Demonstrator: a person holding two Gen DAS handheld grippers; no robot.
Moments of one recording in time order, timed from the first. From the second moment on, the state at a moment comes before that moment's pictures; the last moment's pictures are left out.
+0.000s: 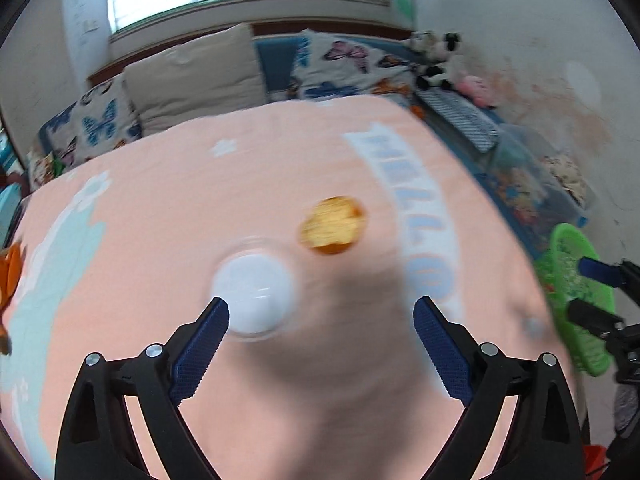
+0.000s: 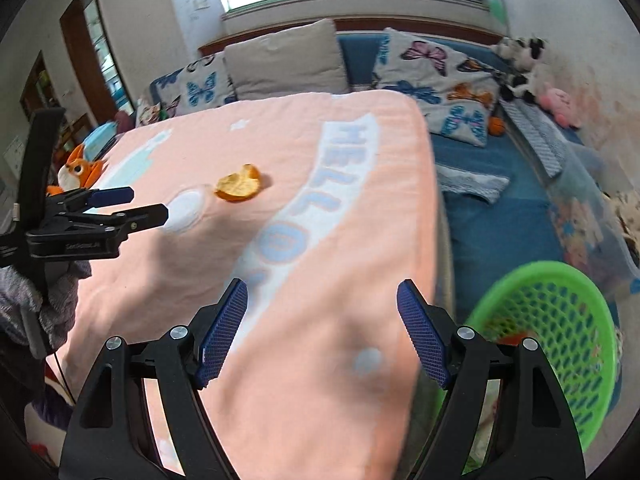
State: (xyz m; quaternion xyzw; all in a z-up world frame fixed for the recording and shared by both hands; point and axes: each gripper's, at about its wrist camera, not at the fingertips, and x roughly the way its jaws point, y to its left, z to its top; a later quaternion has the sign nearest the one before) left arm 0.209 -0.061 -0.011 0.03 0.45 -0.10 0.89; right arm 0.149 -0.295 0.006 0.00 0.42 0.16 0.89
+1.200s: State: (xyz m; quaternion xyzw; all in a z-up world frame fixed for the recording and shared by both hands) left arm 0.270 -0.024 -0.077 0.05 0.49 -0.11 0.86; right arm 0.249 -0.195 -0.037 -0.05 0.46 0.23 0.85
